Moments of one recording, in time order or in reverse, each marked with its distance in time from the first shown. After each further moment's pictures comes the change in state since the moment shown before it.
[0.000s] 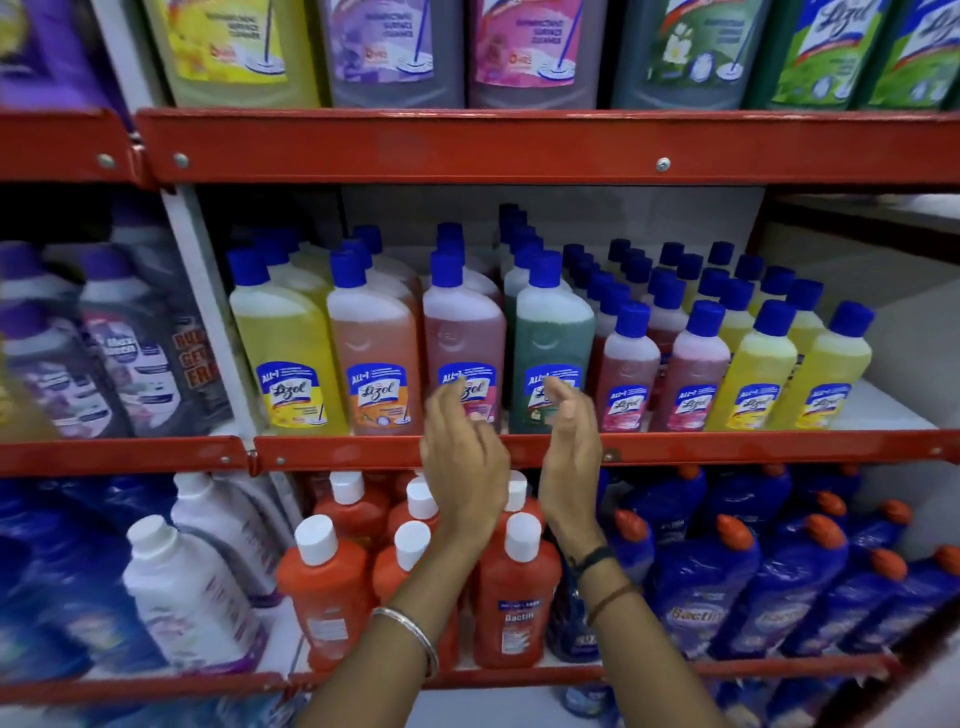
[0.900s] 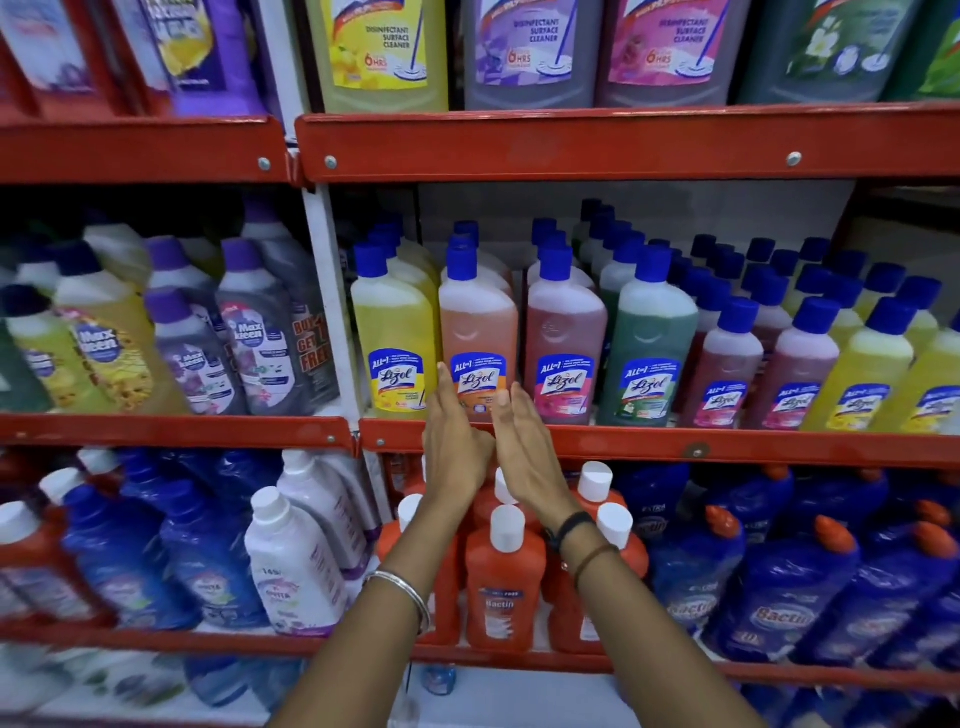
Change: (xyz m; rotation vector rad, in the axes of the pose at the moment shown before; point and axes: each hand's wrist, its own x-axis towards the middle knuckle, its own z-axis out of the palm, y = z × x) left_hand 0.044 -0.076 -0.078 0.084 -0.242 -0.174; right_hand -0.033 -0.019 0.111 -0.239 -0.479 0.218
